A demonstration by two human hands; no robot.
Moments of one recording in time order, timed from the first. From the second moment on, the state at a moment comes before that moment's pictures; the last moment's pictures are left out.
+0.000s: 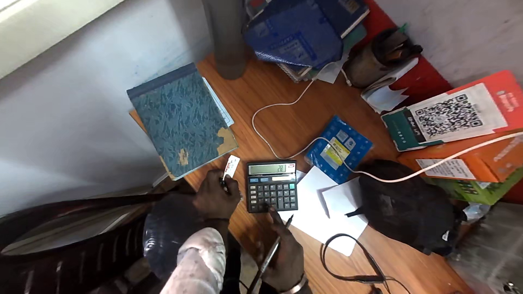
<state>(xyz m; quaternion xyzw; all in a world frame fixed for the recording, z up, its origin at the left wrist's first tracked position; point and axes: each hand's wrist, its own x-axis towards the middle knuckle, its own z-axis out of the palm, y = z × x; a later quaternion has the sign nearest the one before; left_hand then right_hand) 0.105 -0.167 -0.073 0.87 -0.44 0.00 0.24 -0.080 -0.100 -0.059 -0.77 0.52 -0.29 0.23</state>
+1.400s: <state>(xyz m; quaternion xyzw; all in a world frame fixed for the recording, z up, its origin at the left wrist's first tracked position) 0.105 -0.166 -0.073 0.88 -0.42 -0.05 0.22 -0.104 -0.101 -0.057 -0.75 0.56 -0.26 0.24</state>
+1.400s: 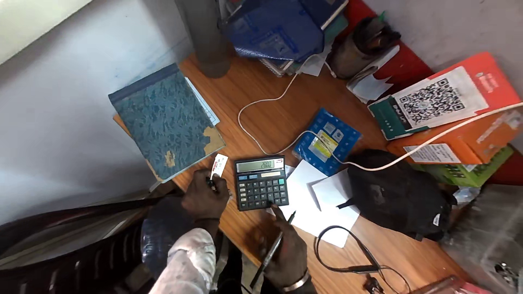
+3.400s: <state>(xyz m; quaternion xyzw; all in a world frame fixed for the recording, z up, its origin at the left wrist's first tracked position) 0.121 -0.134 -0.054 0.79 -0.29 -0.28 0.47 -0.114 -0.090 -0.072 -0.70 0.51 -0.34 0.35</state>
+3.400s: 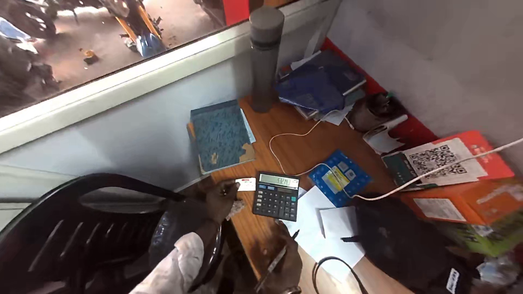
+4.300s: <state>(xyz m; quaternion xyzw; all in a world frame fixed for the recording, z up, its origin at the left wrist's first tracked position) 0.125 -0.129 -0.060 0.79 -0.30 -0.26 0.46 -0.108 -0.092 -0.064 -0.72 0.53 -0.29 0.33</state>
